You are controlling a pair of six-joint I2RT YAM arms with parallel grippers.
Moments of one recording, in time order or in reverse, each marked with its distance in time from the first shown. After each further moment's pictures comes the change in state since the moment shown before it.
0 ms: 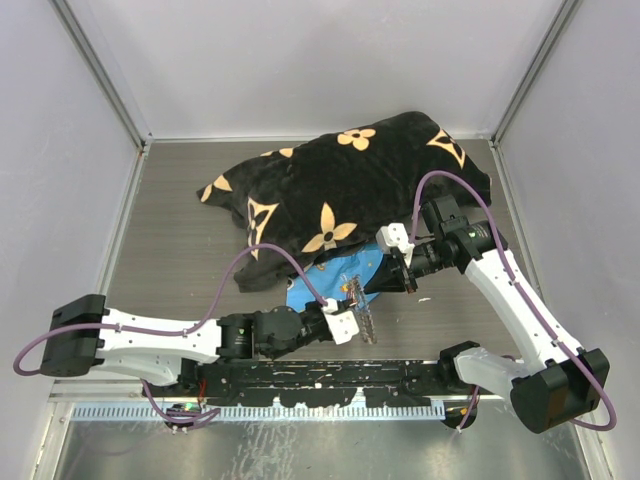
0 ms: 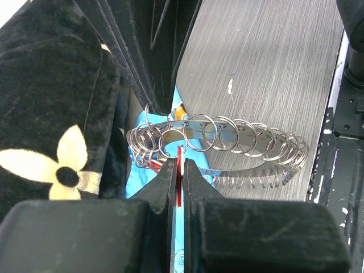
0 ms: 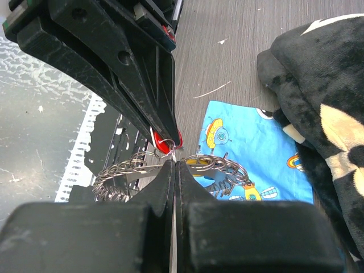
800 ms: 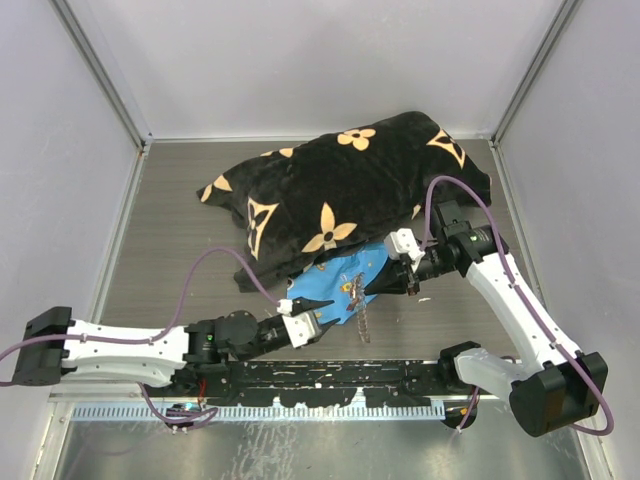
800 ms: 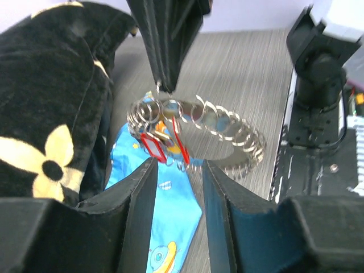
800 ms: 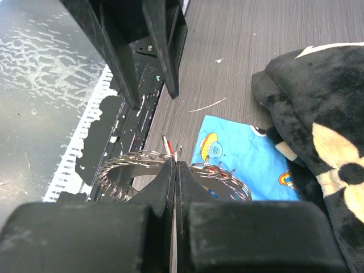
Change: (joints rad) left arm 0.012 -0.225 -0.196 0.089 0.098 -0.085; right arm -0.031 -0.020 -0.048 0.003 -0.078 -0.108
